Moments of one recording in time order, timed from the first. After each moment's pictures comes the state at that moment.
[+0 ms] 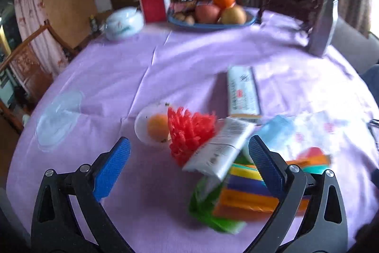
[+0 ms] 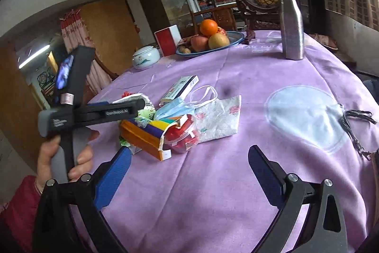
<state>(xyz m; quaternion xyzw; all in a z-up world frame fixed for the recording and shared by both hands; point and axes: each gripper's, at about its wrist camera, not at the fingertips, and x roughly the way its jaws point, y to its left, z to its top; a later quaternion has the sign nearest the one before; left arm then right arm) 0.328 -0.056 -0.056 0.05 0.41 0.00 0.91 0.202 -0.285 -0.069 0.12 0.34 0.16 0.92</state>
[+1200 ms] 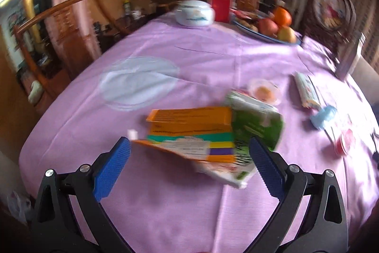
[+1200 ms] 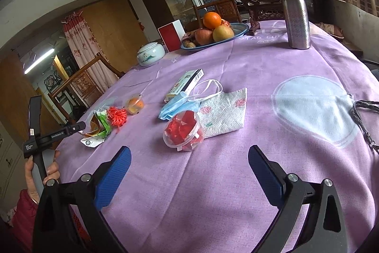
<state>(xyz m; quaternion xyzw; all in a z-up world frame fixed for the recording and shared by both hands) 0.249 0.093 -0.040 -0.02 0.39 0.04 0.92 0.206 -0.285 -0.074 0.14 0.35 0.19 0.91</state>
